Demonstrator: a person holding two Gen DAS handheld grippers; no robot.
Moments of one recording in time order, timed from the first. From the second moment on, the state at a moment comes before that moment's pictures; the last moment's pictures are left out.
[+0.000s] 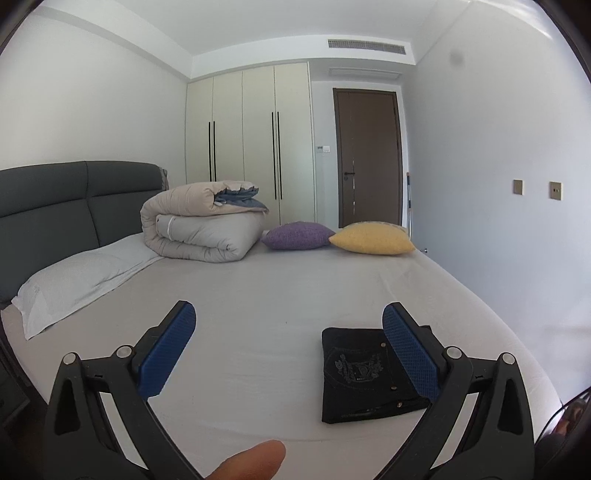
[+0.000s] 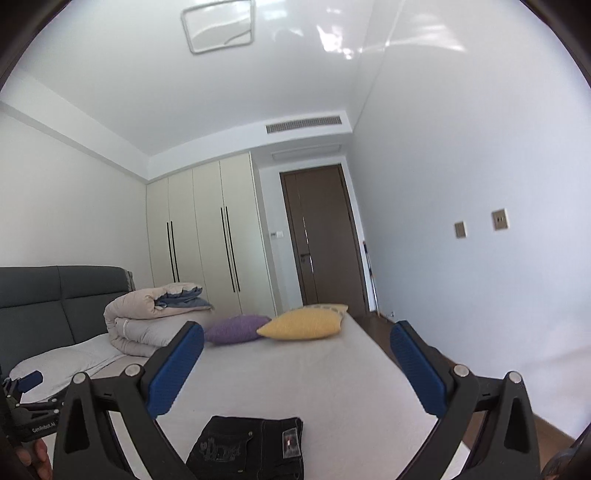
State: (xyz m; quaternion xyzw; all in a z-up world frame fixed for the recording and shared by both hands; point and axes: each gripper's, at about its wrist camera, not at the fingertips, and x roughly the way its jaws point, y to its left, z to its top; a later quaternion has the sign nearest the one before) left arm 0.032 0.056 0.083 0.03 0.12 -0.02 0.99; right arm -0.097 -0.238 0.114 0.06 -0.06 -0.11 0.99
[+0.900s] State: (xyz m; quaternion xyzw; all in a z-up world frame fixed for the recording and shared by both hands) left arm 0.106 0.038 -0.079 0.01 0.38 -0.03 0.93; right arm -0.002 -0.194 -0.036 0.09 0.30 -0.11 0.94
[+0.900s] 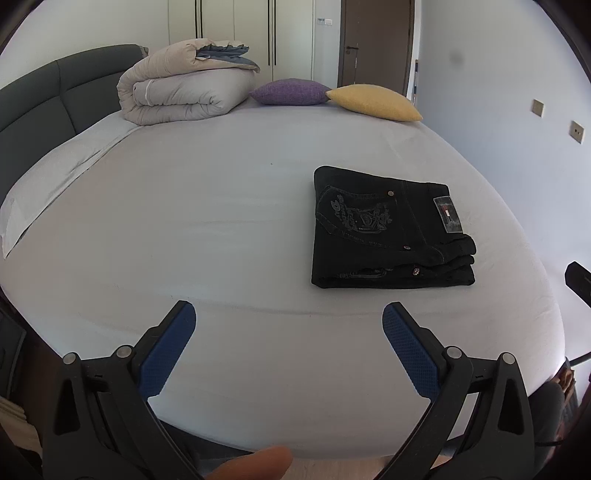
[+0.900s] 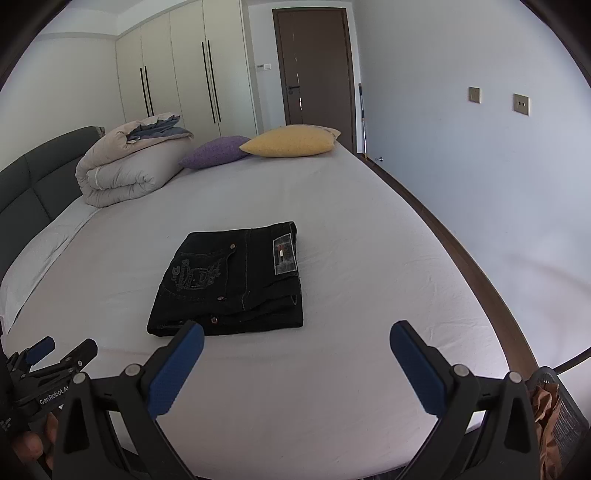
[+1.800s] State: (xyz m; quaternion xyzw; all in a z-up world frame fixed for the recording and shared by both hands) left arm 0.105 0.041 -0.087 0.01 0.38 -0.03 0.92; right arm -0.005 -0.184 -0.041 0.08 0.31 -0.09 0.94
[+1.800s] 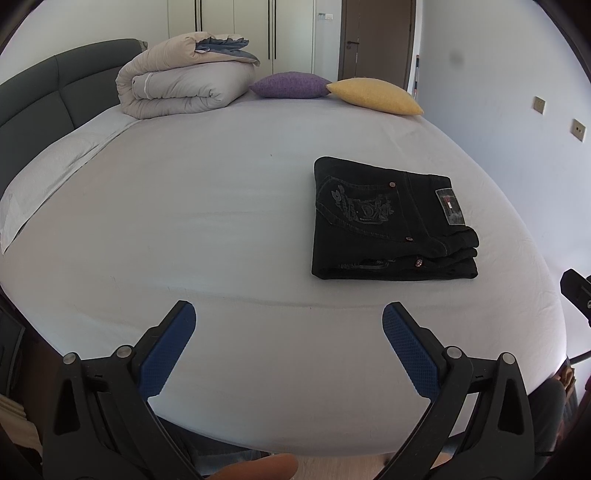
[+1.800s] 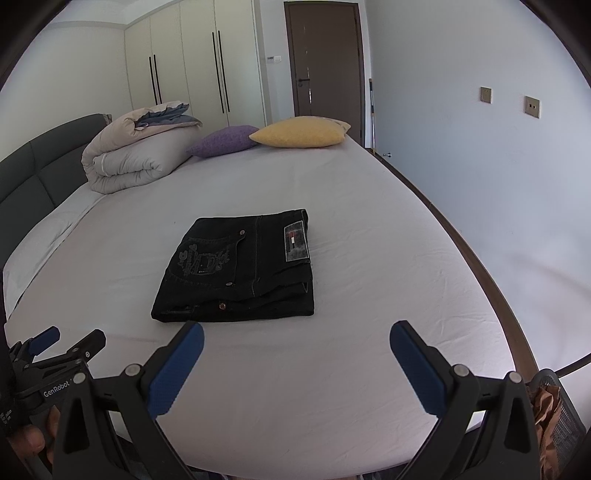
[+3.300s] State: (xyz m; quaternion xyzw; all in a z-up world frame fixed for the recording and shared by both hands) left arm 0.102 0.048 -0.099 0.01 0.39 -0.04 0.92; right arm -0.005 -0.177 -0.050 0.08 0.32 -0.09 0.94
